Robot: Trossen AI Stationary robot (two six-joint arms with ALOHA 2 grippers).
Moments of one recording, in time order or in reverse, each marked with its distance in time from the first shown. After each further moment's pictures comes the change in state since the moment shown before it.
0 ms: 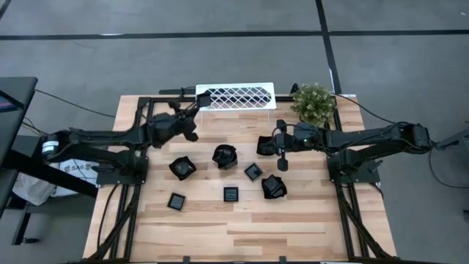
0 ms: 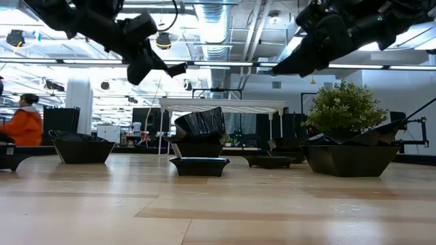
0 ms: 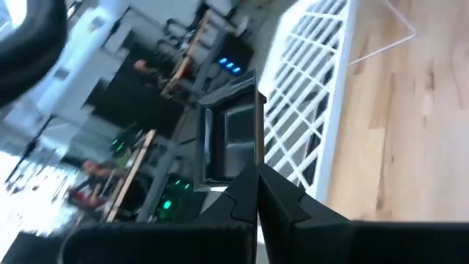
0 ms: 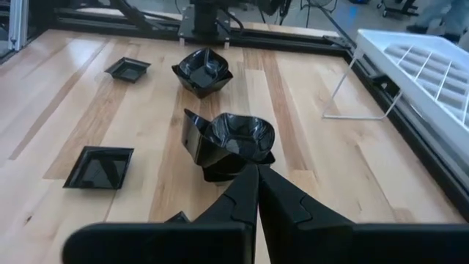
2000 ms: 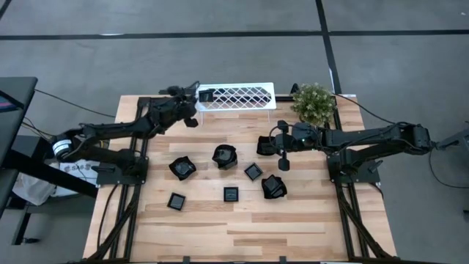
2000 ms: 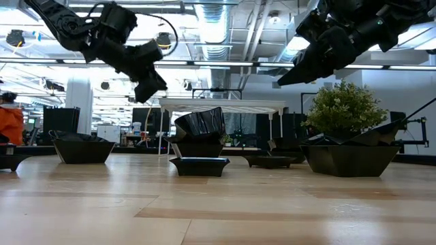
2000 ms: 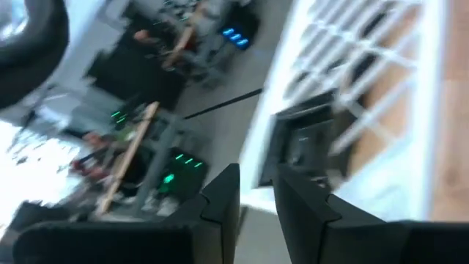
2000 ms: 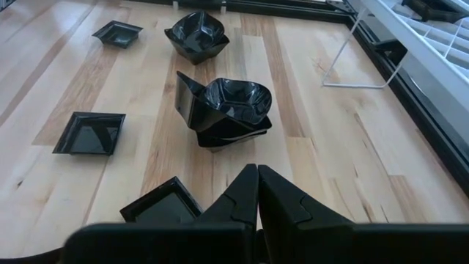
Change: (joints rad) left arm 0.288 0.154 0.000 0.155 0.166 0.031; right arm -0.021 0.000 0.000 -0.093 0.001 -0.016
